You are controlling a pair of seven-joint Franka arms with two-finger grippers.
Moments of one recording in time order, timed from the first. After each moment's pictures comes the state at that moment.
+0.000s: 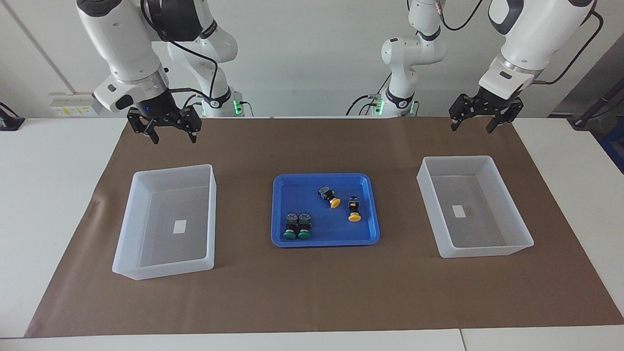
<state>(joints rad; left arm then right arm) 0.02 -0.07 -0.11 -1.66 -0.04 1.58 0.05 0.09 -0.04 -0.01 -1.71 0.00 1.67 0.07</state>
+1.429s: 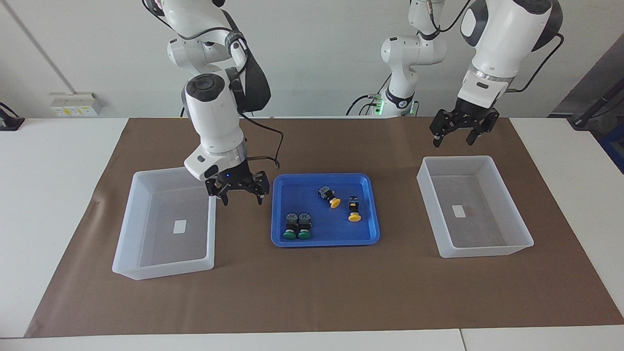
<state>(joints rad) -0.08 -0.10 -0.11 -1.82 -0.04 1.86 -0.23 0.32 0.33 -0.01 -1.62 0.00 2.11 0.35</state>
